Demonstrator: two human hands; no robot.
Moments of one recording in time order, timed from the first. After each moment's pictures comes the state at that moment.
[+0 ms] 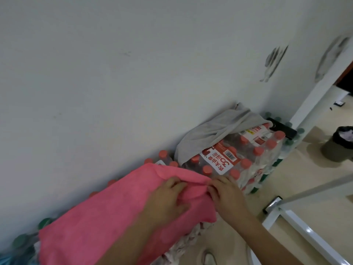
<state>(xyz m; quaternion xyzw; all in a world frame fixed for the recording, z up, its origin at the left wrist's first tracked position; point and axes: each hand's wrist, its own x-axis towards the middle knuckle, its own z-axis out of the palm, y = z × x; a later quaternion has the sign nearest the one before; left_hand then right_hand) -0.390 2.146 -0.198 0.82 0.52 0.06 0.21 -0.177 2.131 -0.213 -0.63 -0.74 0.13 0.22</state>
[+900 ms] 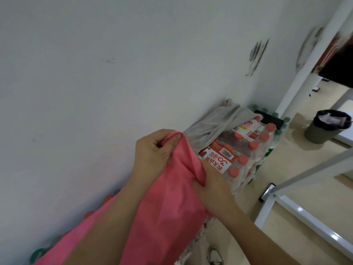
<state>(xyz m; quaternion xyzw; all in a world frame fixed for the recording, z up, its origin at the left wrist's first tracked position) -0.371 2.216 -0.072 0.65 0.50 0.46 0.35 -0.230 2.147 -0.158 -0.67 -0.59 0.28 0.35</state>
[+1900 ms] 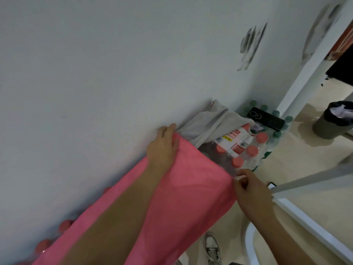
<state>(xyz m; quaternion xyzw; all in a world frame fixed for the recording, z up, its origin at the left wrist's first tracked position) -0.254 2.339 -0.187 0.75 0.64 0.15 0.10 -0.053 2.188 -0.215 -0.80 -0.47 0.25 0.29</state>
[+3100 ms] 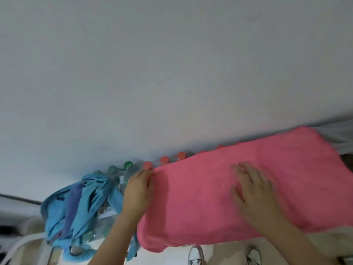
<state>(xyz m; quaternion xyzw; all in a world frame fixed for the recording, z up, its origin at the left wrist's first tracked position) -0.557 2.060 -0.178 0.49 0.85 0.16 0.08 -0.273 2.161 -0.193 -0.48 -0.85 0.12 0.19</state>
